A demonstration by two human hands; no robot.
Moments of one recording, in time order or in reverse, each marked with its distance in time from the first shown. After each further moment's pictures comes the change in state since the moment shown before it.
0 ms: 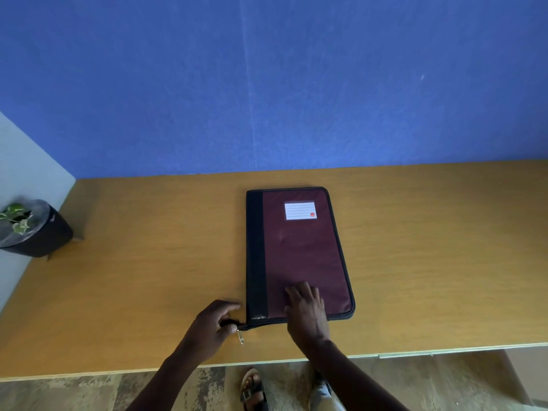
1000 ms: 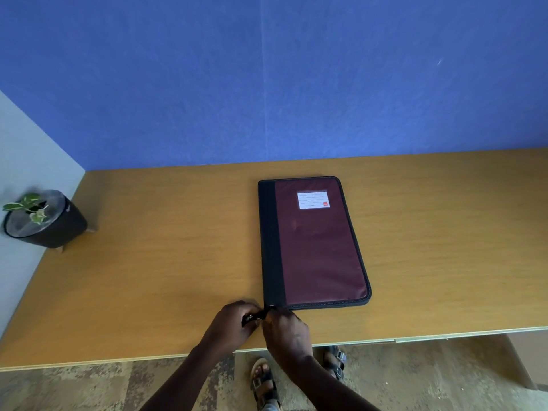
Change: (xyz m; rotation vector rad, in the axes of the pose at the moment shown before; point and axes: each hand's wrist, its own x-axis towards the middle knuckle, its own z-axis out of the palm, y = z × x) left_hand -0.001 -0.004 0.013 0.061 -0.034 0.043; right_hand -0.039 -0.067 0.059 0.053 -0.033 -0.041
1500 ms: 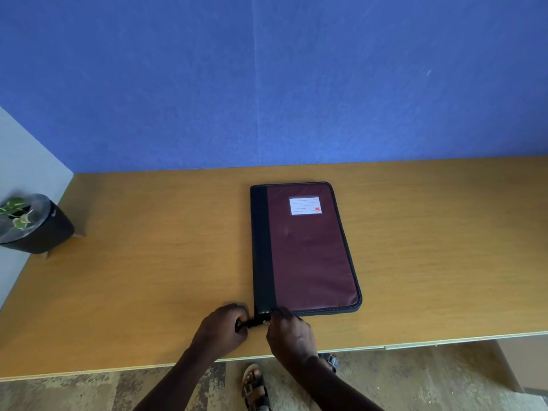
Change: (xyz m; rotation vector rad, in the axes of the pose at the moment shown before) left_hand 0.008 0.005 -0.005 0.235 -0.026 -0.068; right_hand 0.007 0.026 -0.017 -0.070 0.006 -0.020
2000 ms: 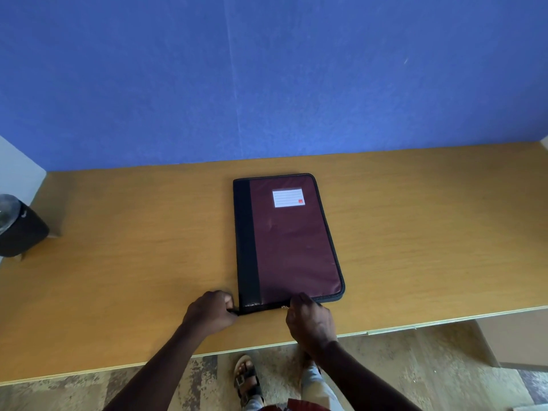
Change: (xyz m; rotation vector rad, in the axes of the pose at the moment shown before) left_hand 0.027 0.016 -0.014 0.081 -0.158 -0.179; right_hand -0.009 0.063 -0.031 -0.130 0.068 0.091
